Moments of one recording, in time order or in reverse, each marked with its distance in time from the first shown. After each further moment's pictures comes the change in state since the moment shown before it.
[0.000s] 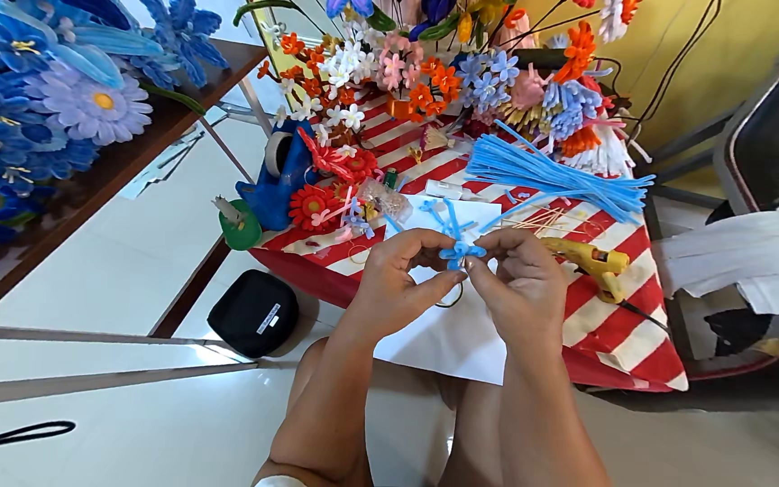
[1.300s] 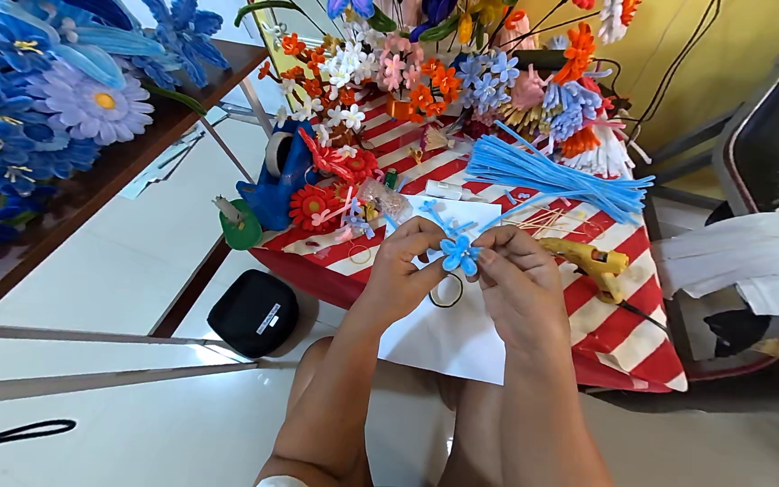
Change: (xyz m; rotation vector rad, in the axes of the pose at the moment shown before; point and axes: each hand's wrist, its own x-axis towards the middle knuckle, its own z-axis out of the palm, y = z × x) left_hand 0.002 -0.024 0.000 0.062 0.028 -0.040; right_hand 0.003 -0.006 -0.004 0.417 -0.026 0.331
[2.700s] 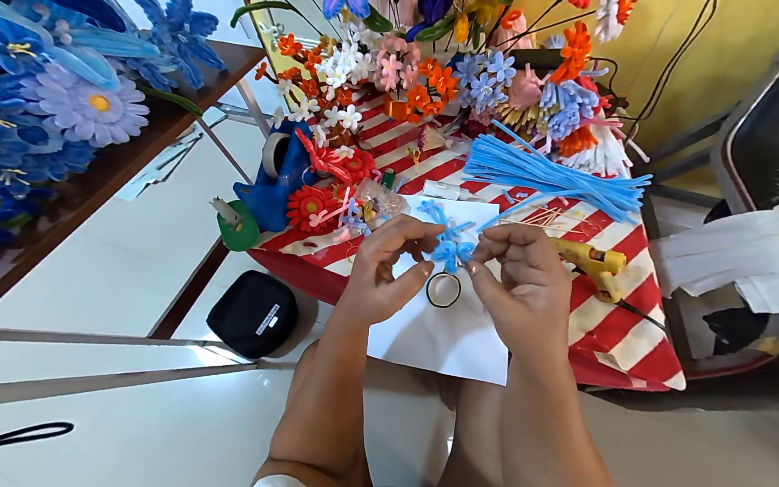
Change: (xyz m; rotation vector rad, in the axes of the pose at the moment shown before) left_hand -0.001 0.003 -0.019 -0.092 -0.060 0.130; right_hand -0.003 0.001 -0.003 -0.445 -0.042 -0.335
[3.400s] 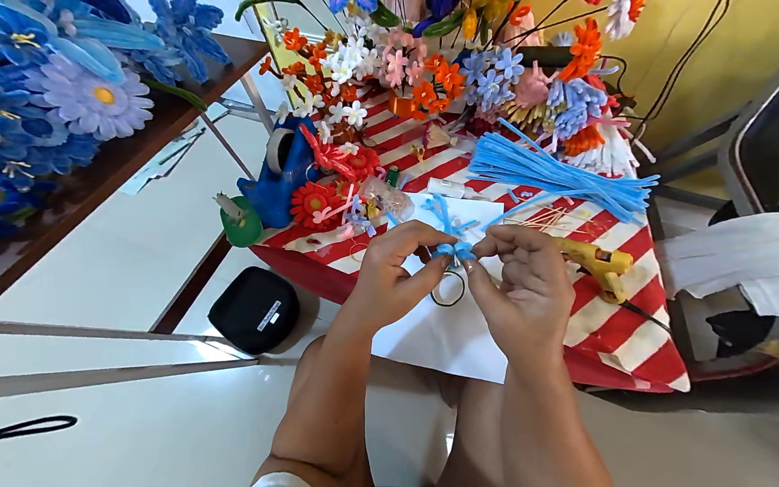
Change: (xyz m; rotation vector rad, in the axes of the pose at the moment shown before) left_hand 0.002 0.008 0.009 0.122 0.032 0.024; right_hand -0.002 0.005 0.011 -0.092 0.061 -0.123
